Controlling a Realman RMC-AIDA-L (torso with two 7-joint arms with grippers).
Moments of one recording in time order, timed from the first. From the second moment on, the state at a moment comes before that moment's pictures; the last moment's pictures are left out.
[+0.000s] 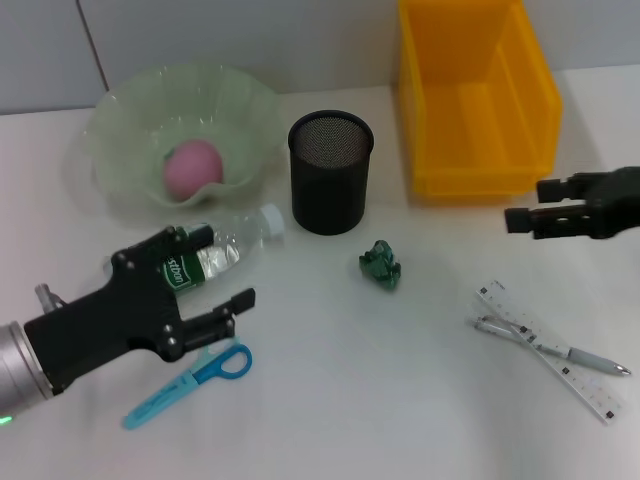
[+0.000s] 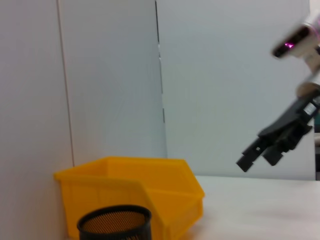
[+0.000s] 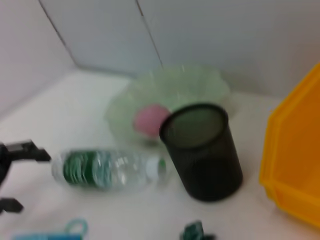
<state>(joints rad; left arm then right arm) -0.33 -2.07 1.16 0.47 1.34 1.46 -0.76 0.38 2.08 -0.76 -1.31 -2.16 -1.64 2.08</state>
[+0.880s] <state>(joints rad) -0.37 -2.07 1.20 0.41 1.35 1.44 -0.74 0.67 2.08 -1.25 -1.14 -2.51 -1.39 2.51</state>
